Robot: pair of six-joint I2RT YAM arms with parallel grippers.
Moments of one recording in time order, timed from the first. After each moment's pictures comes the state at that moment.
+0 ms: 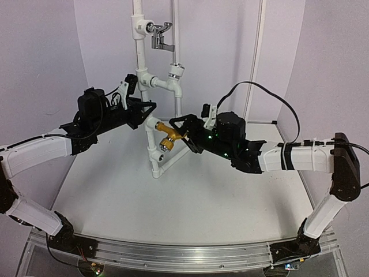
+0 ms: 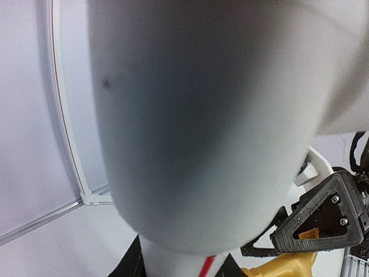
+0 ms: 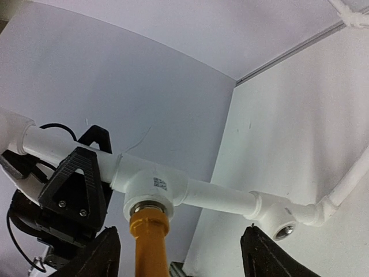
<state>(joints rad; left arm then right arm) -0.64 1.33 1.04 0.27 0.27 -0.08 0.94 1.69 1.16 0.45 0.00 1.11</state>
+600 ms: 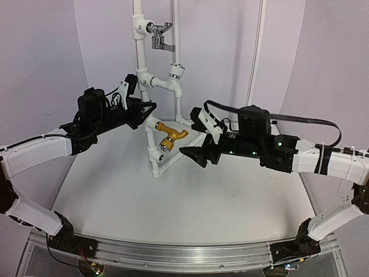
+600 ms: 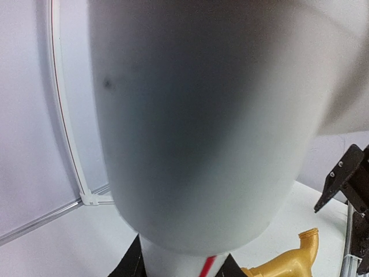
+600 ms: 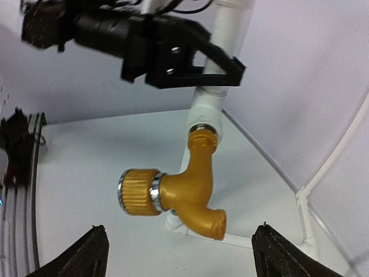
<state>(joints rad) -0.64 1.33 1.04 0.27 0.27 -0.08 0.96 1.40 1.12 0.06 -0.13 -0.23</state>
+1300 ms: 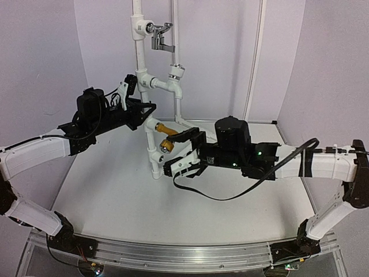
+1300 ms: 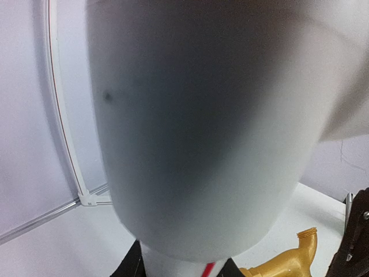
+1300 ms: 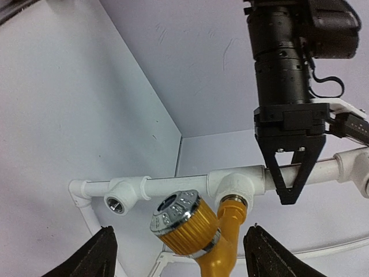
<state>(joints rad) -0.65 1.31 1.04 0.23 0.27 -0.07 1.07 1.50 1.15 0.09 -0.06 -1.32</state>
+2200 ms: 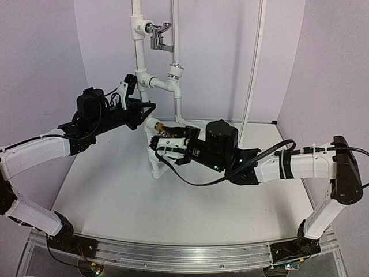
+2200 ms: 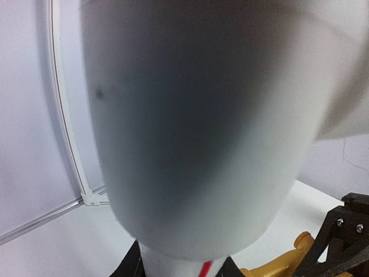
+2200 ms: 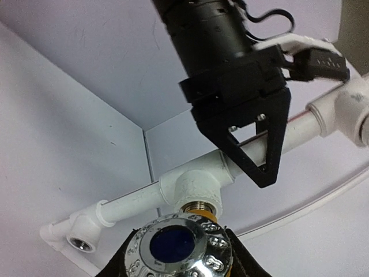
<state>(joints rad) -0.65 1.31 1.04 0.23 0.26 -0.07 1.10 1.68 1.18 0.46 0.14 -1.00</state>
